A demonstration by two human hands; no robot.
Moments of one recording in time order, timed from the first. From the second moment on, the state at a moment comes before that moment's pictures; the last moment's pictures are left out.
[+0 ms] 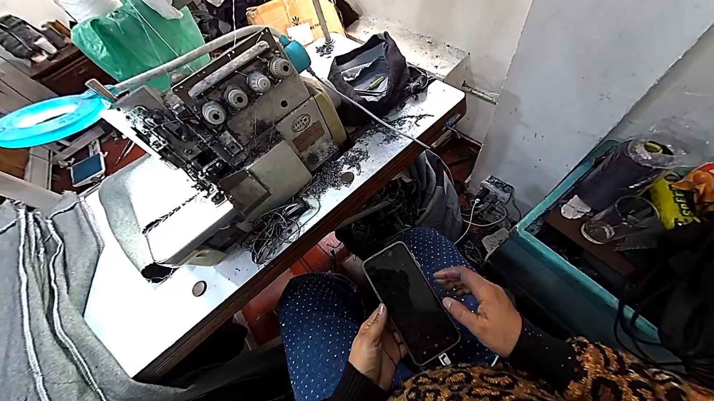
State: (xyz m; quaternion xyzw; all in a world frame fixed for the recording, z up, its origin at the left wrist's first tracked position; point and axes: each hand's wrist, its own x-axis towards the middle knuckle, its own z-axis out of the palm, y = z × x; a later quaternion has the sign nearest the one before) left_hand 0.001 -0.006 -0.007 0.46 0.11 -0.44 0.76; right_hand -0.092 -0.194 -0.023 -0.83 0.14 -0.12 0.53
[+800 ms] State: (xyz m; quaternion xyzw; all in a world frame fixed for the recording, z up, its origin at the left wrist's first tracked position) left_hand 0.002 -0.005 -0.007 0.45 0.13 -0.43 0.77; right_hand -0.110 -0.199 -0.033 -0.88 -0.06 -0.26 0.38
